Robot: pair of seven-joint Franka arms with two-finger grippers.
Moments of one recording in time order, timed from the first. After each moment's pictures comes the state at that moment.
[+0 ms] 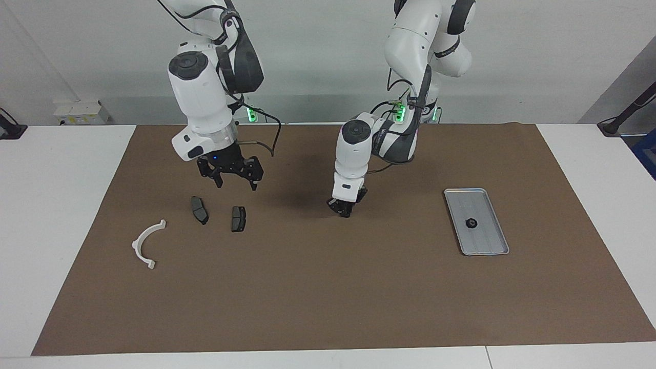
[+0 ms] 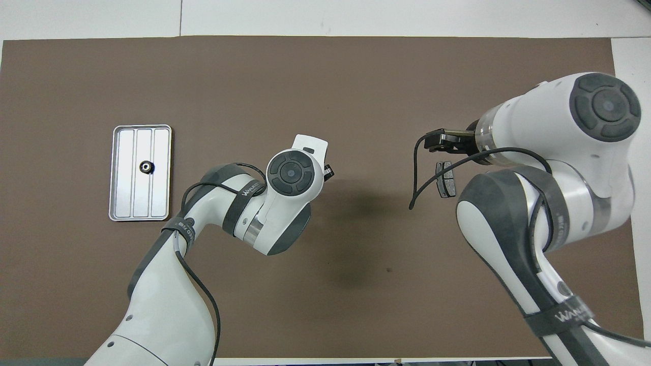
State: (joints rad) left arm -0.74 0.42 0.08 -1.85 -0.03 2.34 -1.08; right arm 0.22 0.09 0.02 -1.87 0.03 2.07 0.41
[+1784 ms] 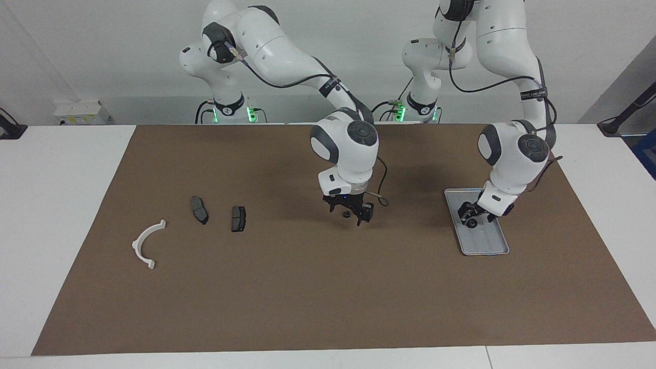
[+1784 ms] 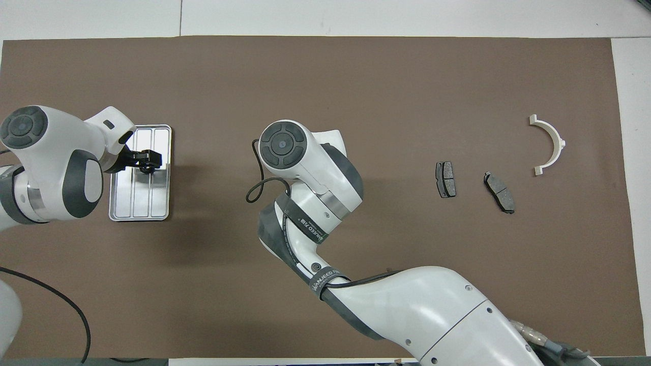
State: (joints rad) left arm -0.12 0.29 0.11 -2.04 -0.03 2.34 0.01; right arm 0.65 0.68 0.03 -1.36 -0.12 2.07 1.27
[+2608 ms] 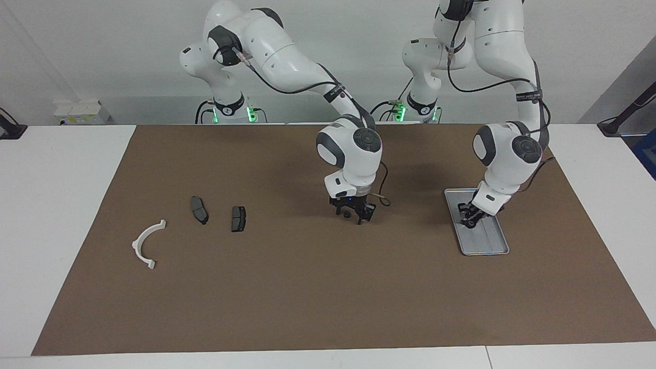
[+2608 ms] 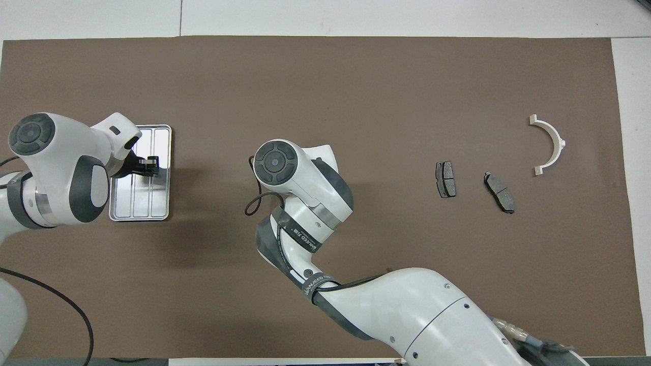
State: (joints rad) left arm -0.12 0.28 0.10 -2.06 -0.06 2.35 0.01; right arm 0.67 0.71 0.02 -1.41 -0.12 2.13 1.27
